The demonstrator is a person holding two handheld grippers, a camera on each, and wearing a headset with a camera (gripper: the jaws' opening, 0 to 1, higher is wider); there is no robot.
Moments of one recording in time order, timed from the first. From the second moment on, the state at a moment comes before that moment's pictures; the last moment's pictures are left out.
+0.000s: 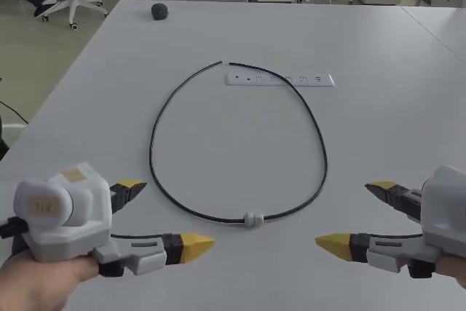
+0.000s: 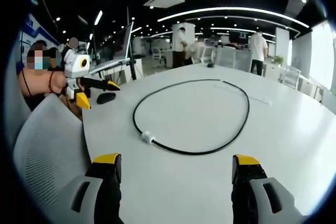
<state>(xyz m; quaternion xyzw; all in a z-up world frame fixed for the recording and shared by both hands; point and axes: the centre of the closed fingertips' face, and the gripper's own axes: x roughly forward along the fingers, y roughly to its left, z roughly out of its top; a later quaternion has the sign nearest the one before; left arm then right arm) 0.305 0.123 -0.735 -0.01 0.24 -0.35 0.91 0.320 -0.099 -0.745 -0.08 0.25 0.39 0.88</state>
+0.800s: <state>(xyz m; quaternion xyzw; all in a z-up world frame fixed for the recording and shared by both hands) 0.295 0.118 -0.732 -0.01 0.23 -0.36 0.91 0.311 -0.088 -0.749 -0.10 0.25 0.42 0.86</state>
